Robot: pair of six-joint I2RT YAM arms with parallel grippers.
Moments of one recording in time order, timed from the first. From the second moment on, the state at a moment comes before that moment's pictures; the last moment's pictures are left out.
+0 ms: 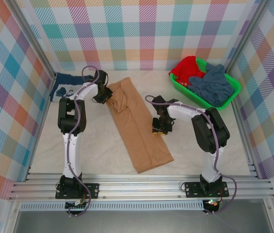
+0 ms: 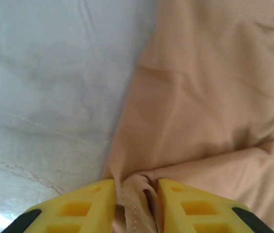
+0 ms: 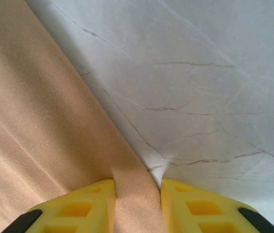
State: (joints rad) left arm -0.16 2.34 1.91 -0.71 0.03 -0.89; right arm 0.57 1.94 1.29 -0.83 -0.15 0.66
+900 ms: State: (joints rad) left arm -0.18 2.40 2.04 -0.72 0.04 -0.79; right arm 0.66 1.97 1.51 -0.91 -0.13 0.72
